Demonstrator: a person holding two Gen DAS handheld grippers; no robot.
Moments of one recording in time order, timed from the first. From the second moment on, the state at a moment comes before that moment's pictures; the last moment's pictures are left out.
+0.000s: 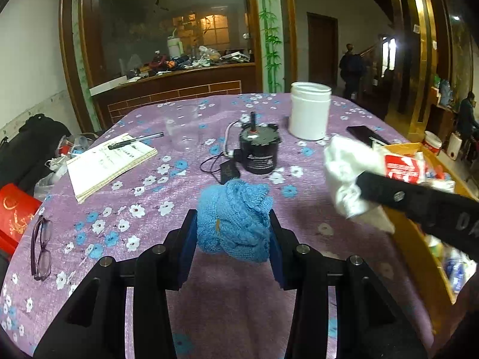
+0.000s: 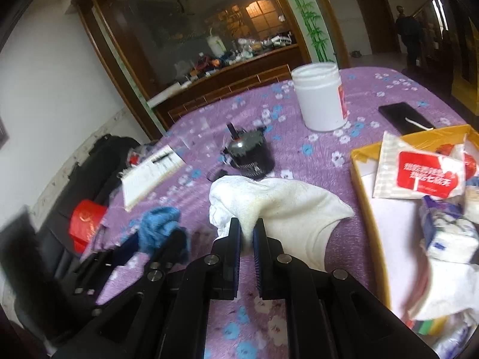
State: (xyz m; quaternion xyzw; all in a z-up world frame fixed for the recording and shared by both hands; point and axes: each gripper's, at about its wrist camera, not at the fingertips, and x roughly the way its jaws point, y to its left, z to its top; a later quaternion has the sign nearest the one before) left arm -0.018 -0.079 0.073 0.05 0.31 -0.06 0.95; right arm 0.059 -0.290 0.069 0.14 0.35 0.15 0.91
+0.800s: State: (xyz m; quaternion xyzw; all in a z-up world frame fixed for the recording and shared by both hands) left arm -0.067 -0.251 0.106 0.05 0.36 -0.26 0.89; right arm -0.027 -0.489 0.118 0.20 0.29 0.05 0.94
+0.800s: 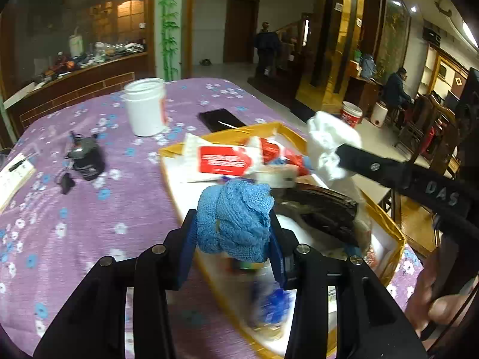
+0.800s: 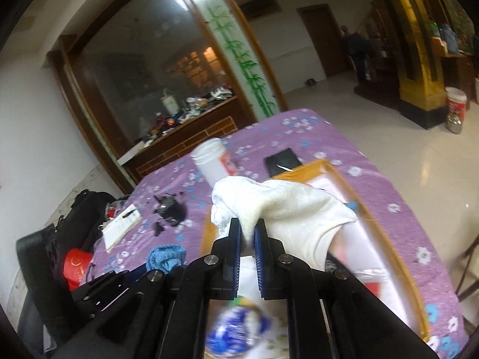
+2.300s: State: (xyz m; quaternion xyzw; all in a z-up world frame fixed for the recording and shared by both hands) left arm -0.075 -0.290 0.058 0.13 0.36 -0.25 0.89; right arm -0.006 -0.498 0.045 0.17 0.38 0.01 0.91
